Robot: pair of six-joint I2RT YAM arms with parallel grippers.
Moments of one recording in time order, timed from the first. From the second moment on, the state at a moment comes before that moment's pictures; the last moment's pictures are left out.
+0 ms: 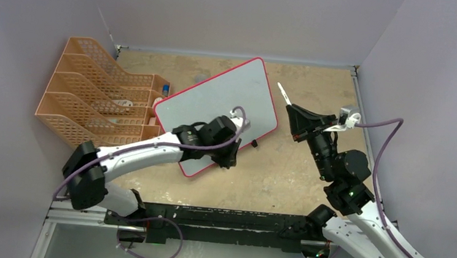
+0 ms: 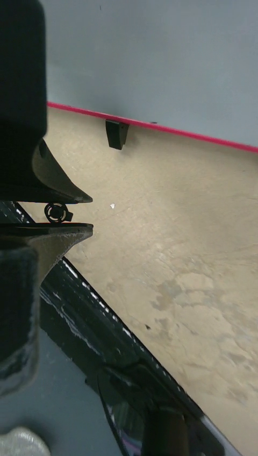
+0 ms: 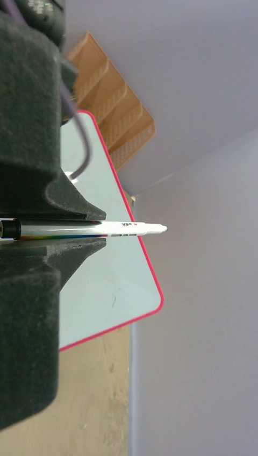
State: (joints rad) left arm -0.95 1.38 1.06 -0.50 0.07 -0.48; right arm 0.69 0.60 0.70 0.20 0.22 0.33
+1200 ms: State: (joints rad) left arm -1.14 1.80 1.16 -0.56 -0.13 -0.44; right arm 0.69 0.52 0.65 0.19 0.43 0.27
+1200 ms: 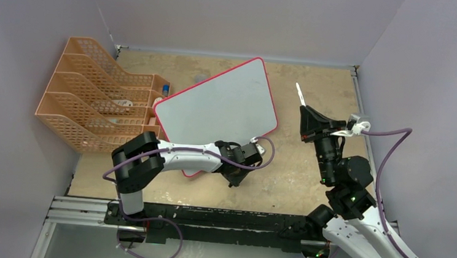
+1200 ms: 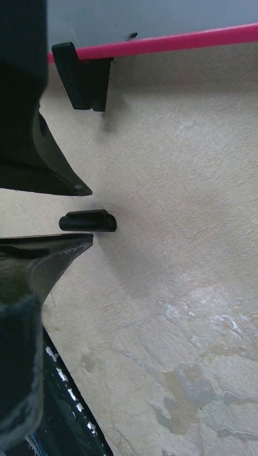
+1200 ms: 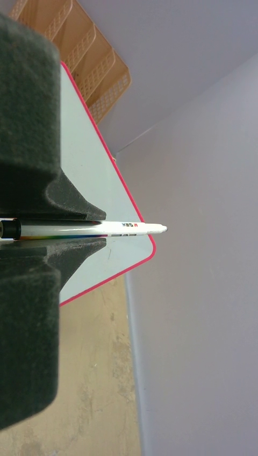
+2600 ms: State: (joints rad) left arm -0.38 1.18 1.29 -0.42 -0.02 -0.33; right arm 0.69 0.80 0.86 0.10 0.24 0.17
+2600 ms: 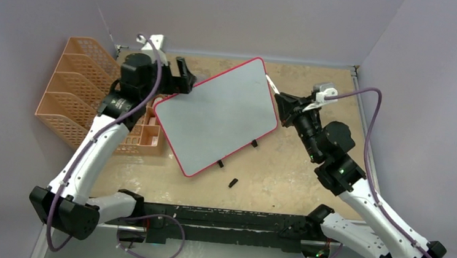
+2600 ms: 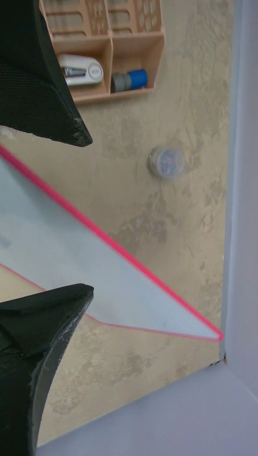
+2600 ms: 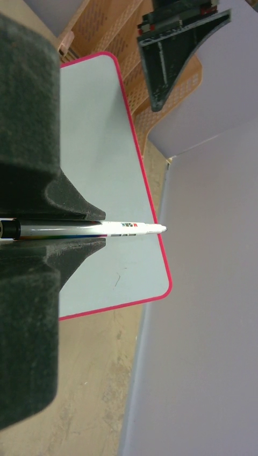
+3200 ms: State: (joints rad) left arm 0.13 1.07 1.03 -0.29 0.61 -0.42; right arm 0.69 0.99 0.99 0.05 0.05 0.11
